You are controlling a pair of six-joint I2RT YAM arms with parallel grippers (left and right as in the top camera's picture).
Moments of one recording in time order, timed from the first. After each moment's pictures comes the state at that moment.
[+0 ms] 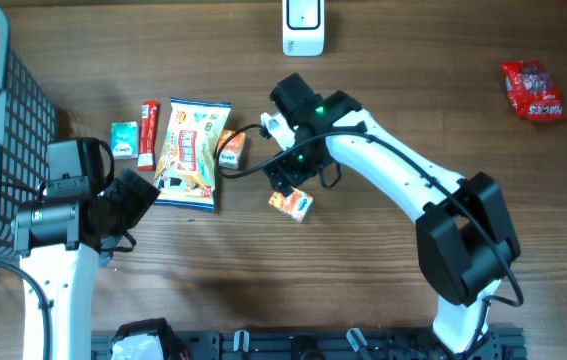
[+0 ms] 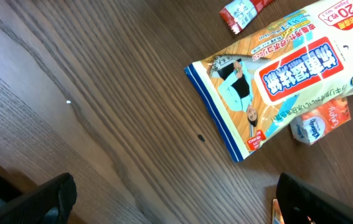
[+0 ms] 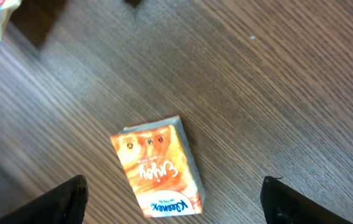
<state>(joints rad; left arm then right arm) 0.14 1.10 1.02 -1.19 -0.04 -0.79 0.62 1.98 1.54 -0.98 -0.22 -0.10</state>
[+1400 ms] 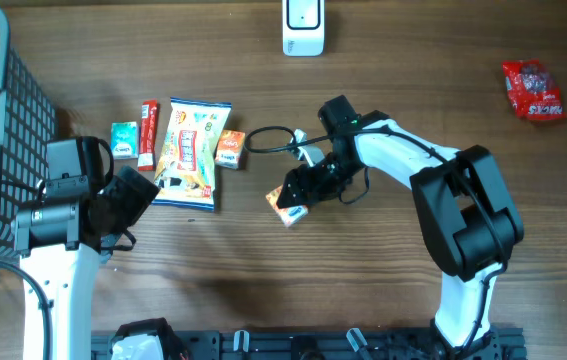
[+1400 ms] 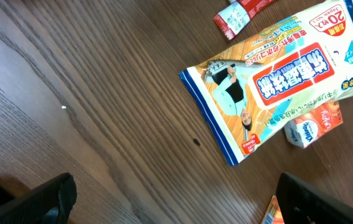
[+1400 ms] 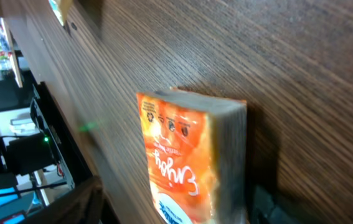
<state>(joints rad) 0.14 1.10 1.02 -1.17 -0.04 -0.79 0.45 2.06 1.26 -0.75 -0.81 -0.03</state>
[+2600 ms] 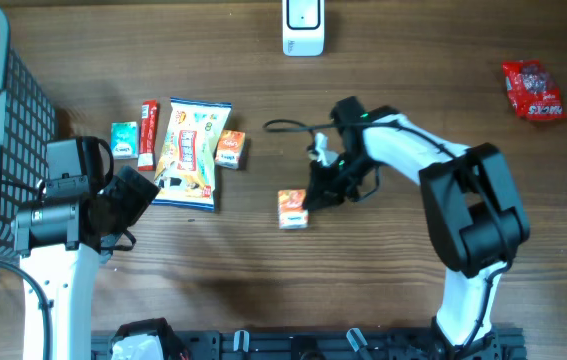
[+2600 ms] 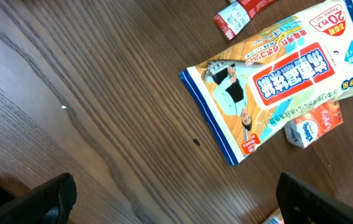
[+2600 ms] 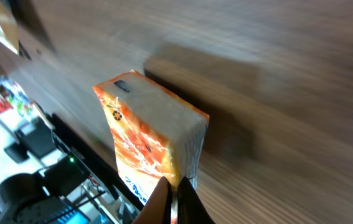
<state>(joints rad) 0.14 1.10 1.02 -1.17 -0.04 -0.79 0.38 2.06 1.28 -0.92 -0.76 0.21</state>
